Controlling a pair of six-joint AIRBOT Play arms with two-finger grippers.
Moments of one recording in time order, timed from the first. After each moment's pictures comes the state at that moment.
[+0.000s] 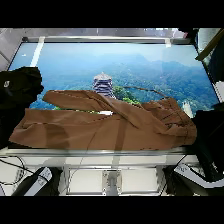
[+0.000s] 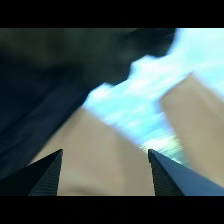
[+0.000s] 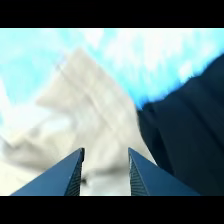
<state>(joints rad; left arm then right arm) 0.50 -1.01 1.10 1.43 -0.96 -1.54 -0.98 -1.15 1.13 -0.87 1.37 1.03</state>
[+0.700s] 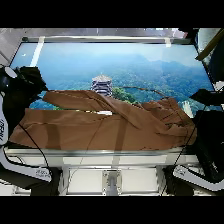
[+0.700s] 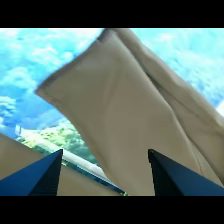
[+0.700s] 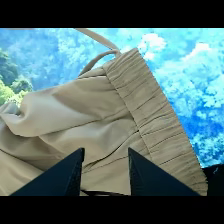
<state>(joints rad) 0.31 -1.63 1.48 1.34 -1.17 -1.87 -0.62 -1.24 1.18 -1.03 1.27 1.06</state>
